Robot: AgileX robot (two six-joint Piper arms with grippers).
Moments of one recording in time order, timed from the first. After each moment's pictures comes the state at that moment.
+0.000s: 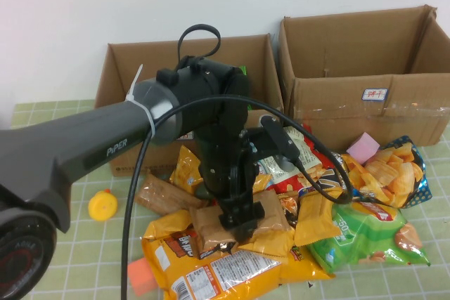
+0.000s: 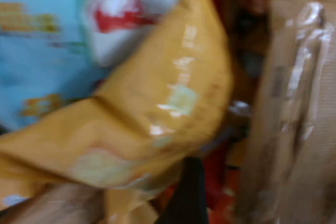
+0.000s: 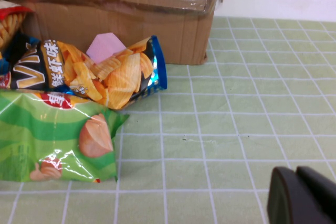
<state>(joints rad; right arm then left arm) 0.02 -0.01 0.02 -0.13 0.42 0.05 -0.63 2.06 -1.65 -0.11 1.15 0.57</state>
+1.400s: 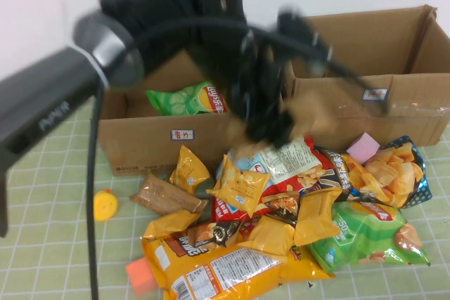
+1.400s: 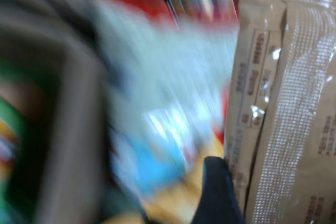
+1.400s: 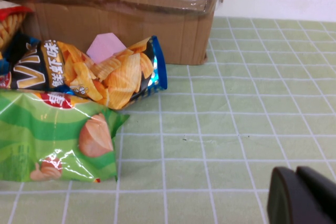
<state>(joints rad) 0.02 -0.01 0.02 -0.13 0.42 0.05 -0.63 1.93 -1.88 -0.19 1.15 0.58</state>
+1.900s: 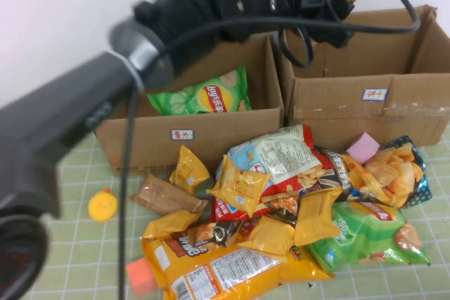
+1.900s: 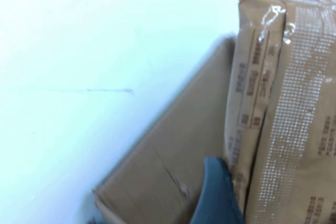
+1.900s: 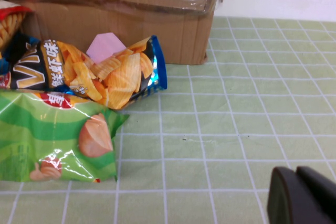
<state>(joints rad) 0.02 -0.01 0.02 -0.13 0.42 0.05 -0.63 2.03 -1.96 -0.37 0.33 0.57</state>
